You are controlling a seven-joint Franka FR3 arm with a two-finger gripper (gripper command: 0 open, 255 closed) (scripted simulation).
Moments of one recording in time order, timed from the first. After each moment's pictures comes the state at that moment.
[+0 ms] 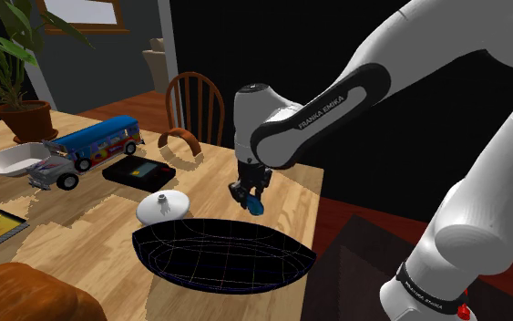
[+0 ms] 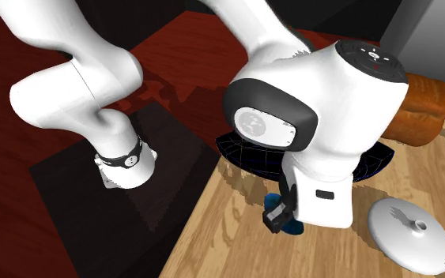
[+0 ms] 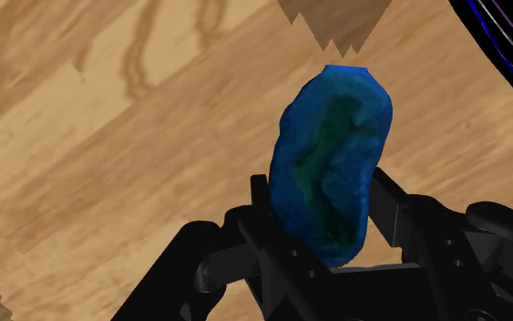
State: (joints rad) arm -0.05 -0.06 0.38 -2.41 -0.06 2.35 0.52
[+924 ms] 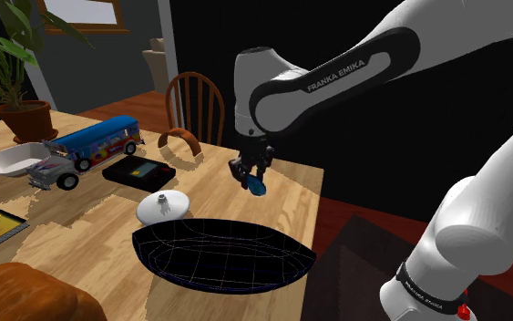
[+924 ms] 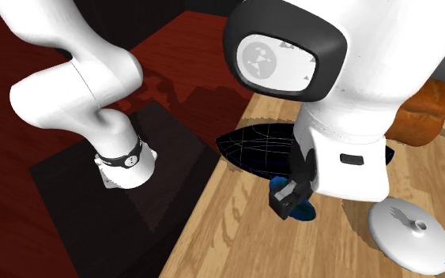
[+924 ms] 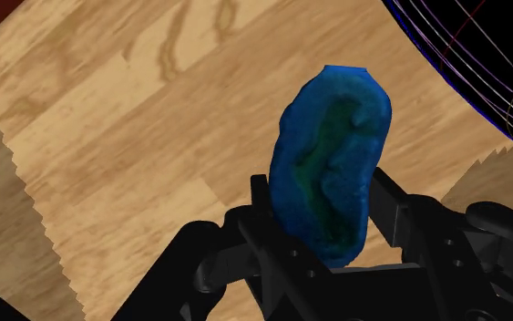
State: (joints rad) arm -0.05 -0.18 0.37 -2.32 0.00 2.16 0.46
